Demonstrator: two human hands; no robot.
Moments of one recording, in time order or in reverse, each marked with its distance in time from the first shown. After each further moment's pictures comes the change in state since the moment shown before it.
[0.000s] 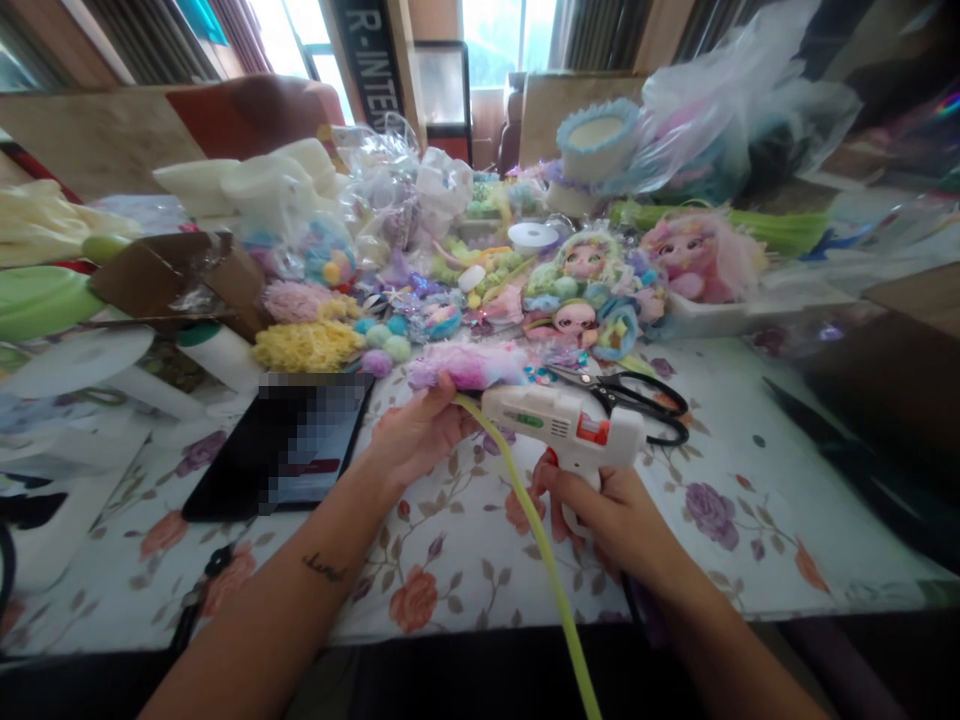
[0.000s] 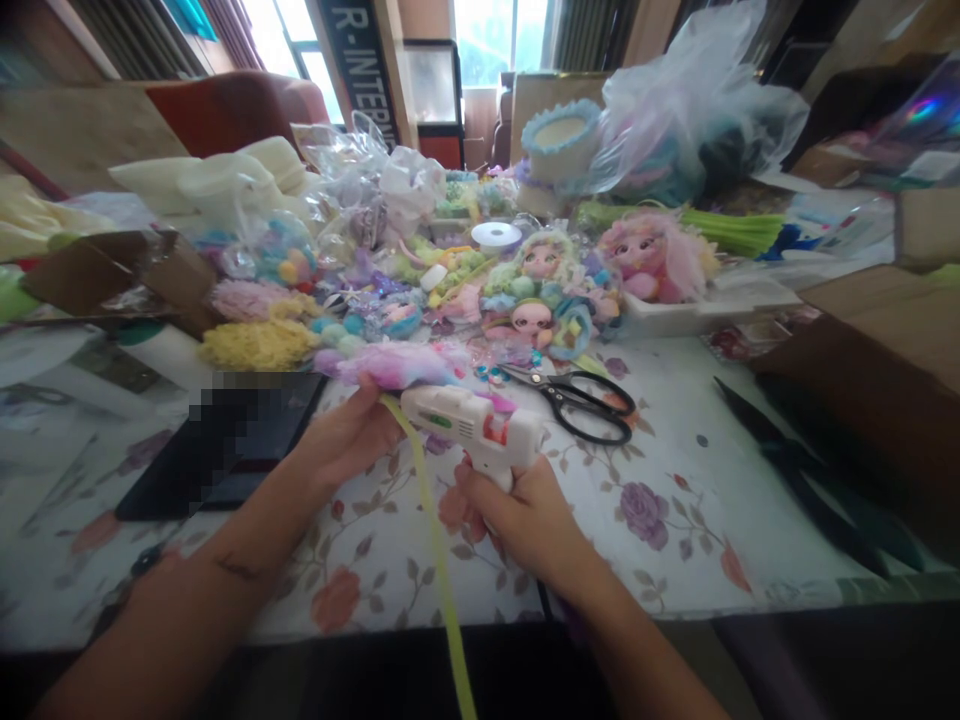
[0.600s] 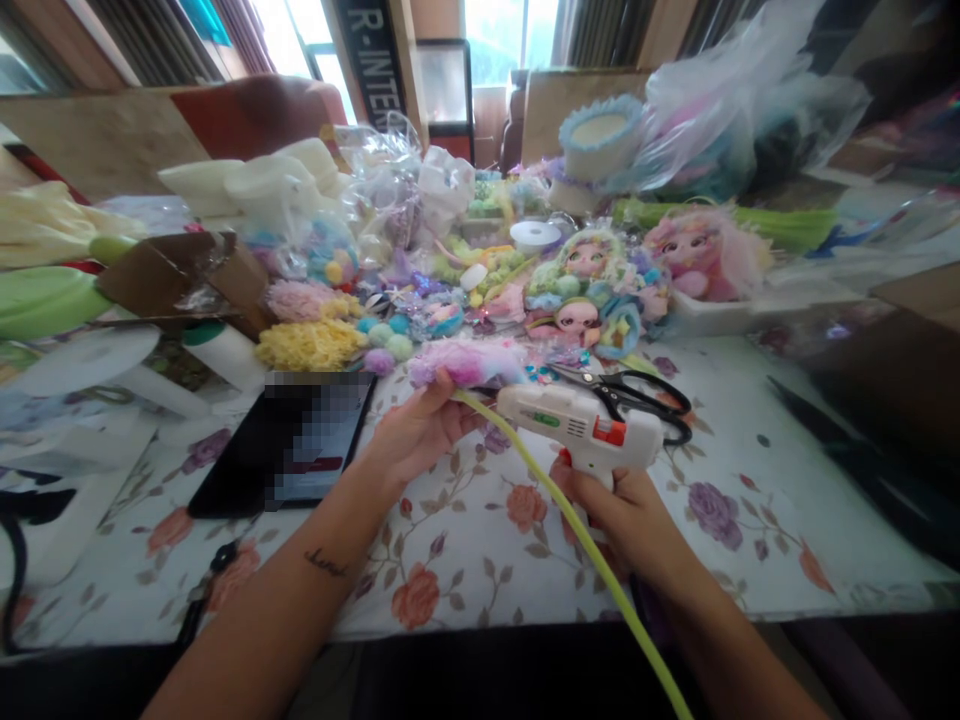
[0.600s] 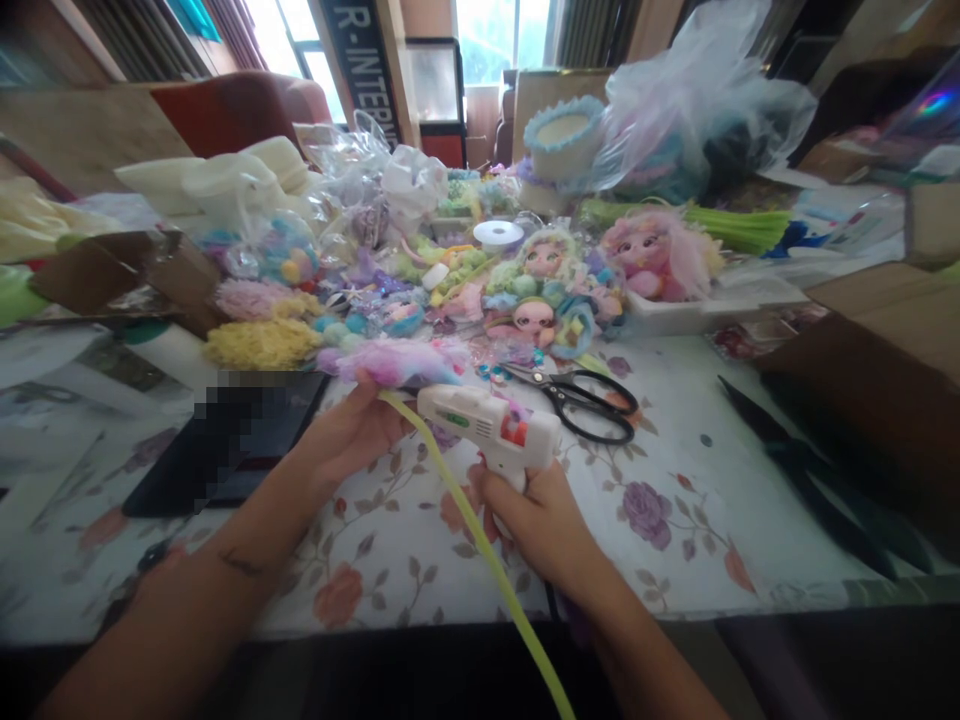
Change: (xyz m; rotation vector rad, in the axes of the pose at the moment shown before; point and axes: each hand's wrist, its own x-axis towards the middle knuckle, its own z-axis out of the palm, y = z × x) left_hand 0.001 -0.001 -0.003 -0.032 0.006 0.047; right_hand -0.003 0.005 -0.007 -0.087 0.070 0.008
